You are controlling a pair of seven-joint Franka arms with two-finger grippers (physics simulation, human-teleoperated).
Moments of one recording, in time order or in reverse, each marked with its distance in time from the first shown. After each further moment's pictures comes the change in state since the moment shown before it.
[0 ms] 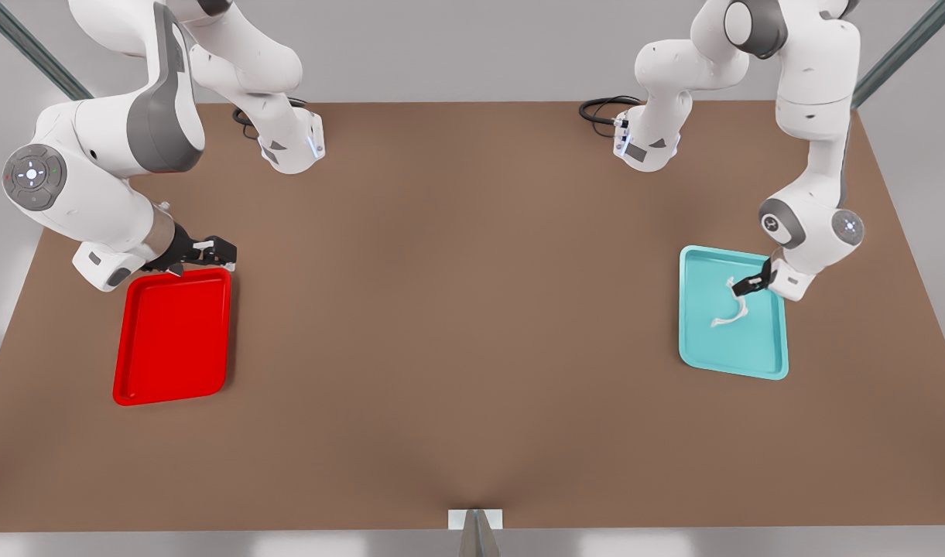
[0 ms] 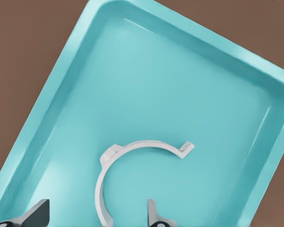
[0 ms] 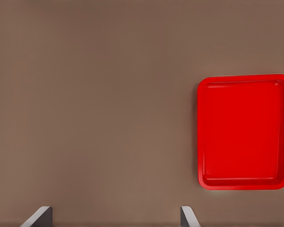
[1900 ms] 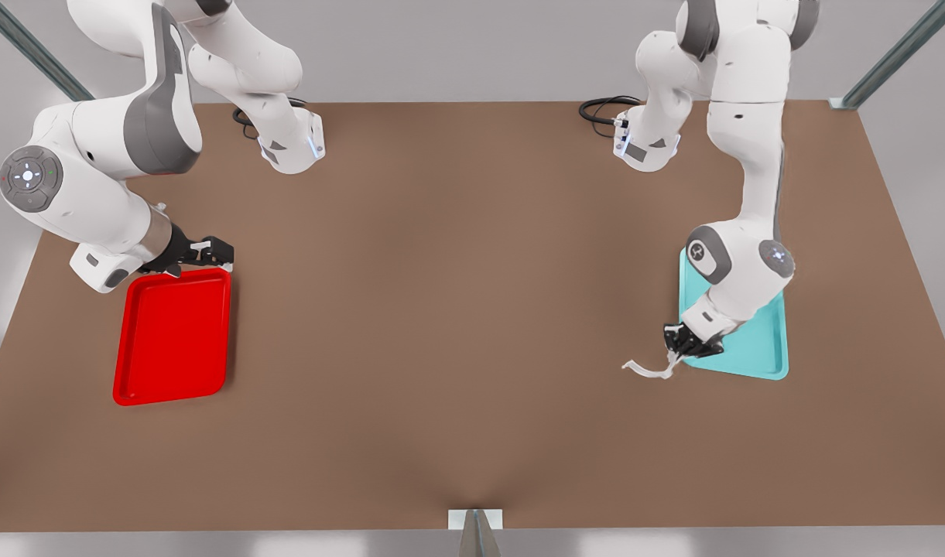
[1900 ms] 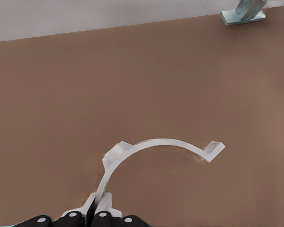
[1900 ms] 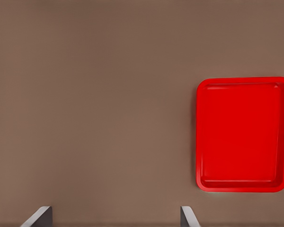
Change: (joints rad) left arm -0.491 0.102 -0.009 0.407 -0.284 -0.025 0.295; right arm -0.015 0.000 0.008 -0.005 -0.001 0.004 -0.024
